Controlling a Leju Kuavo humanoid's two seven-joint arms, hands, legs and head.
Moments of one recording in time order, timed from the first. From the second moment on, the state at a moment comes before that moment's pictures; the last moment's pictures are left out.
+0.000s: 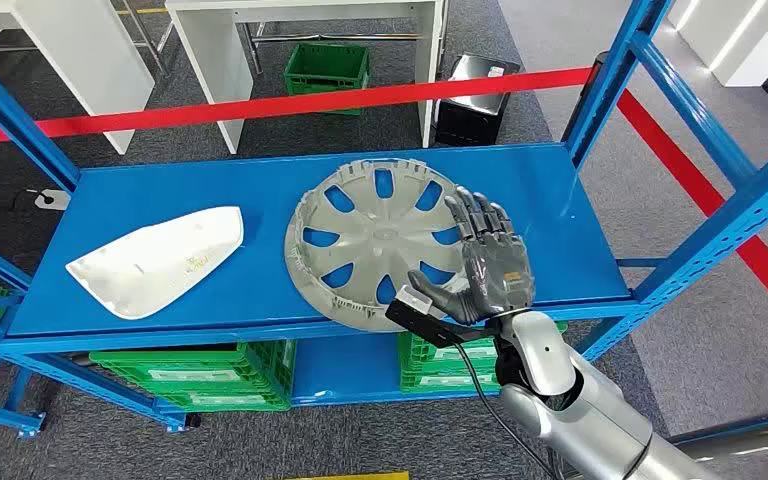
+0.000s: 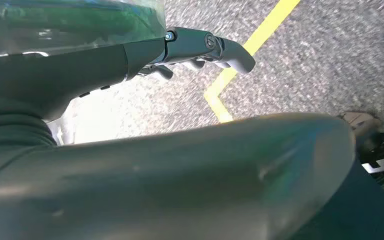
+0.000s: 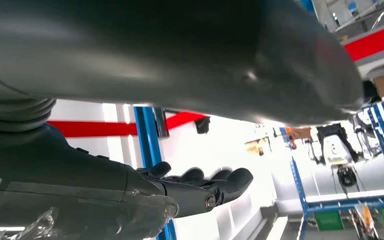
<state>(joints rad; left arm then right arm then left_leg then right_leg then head) -0.14 -0.01 -1.14 -0.23 0.57 0.25 0.09 -0.39 -0.33 0.87 -1.46 1.04 -0.34 0.26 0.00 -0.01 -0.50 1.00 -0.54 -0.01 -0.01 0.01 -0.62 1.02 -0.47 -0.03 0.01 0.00</state>
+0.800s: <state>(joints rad) -0.14 -0.01 -1.15 -0.23 0.55 0.24 0.09 -0.44 -0.19 0.91 -1.35 0.83 -0.38 0.16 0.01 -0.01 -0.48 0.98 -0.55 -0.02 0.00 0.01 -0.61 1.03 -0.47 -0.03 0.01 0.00</state>
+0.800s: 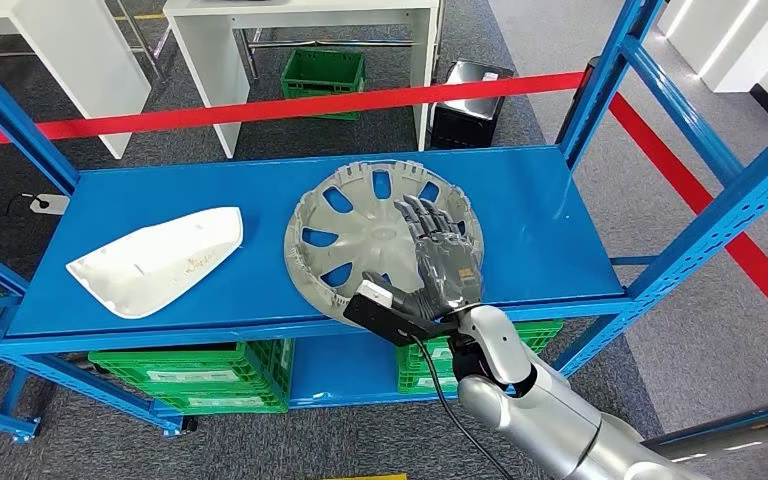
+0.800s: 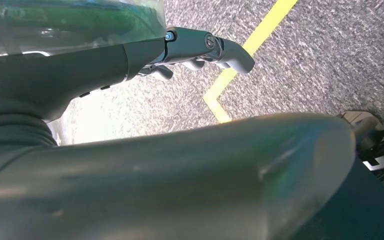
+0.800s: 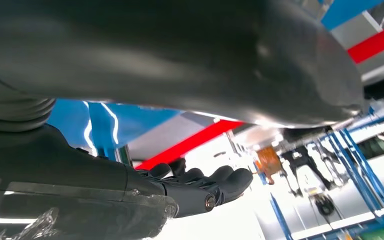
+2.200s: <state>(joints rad) -0.16 -0.01 -1.16 -0.23 0.51 0.22 0.10 -0.64 -0.06 0.93 -0.92 0.65 -0.33 0.14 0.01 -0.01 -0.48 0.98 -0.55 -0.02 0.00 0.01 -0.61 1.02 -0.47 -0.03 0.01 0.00</state>
